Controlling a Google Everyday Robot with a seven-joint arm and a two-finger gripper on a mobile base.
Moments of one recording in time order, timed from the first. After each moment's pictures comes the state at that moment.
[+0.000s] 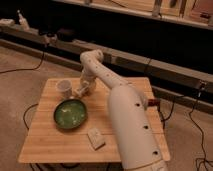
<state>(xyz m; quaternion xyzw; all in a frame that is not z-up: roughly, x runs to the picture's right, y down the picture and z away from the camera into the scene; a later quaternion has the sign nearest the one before) -0.108 -0.019 0.989 -0.22 -0.22 -0.38 0.87</state>
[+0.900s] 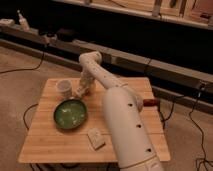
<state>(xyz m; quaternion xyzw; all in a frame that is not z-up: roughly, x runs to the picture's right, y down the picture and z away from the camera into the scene) -0.112 -0.002 1.001 -0.24 -0.23 -0.40 0.85</state>
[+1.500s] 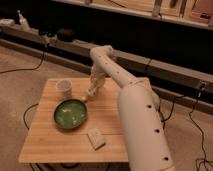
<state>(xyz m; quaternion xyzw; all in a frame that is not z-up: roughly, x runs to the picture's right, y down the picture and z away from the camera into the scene) 0.002 -0.033 0.954 -0.24 -0.20 -0.36 0.88</state>
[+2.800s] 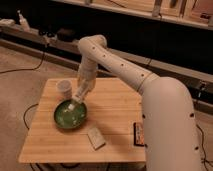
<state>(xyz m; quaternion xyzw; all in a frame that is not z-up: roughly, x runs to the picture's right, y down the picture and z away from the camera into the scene) -0.108 0.002 0.803 -0.26 -0.27 -0.45 0.81</state>
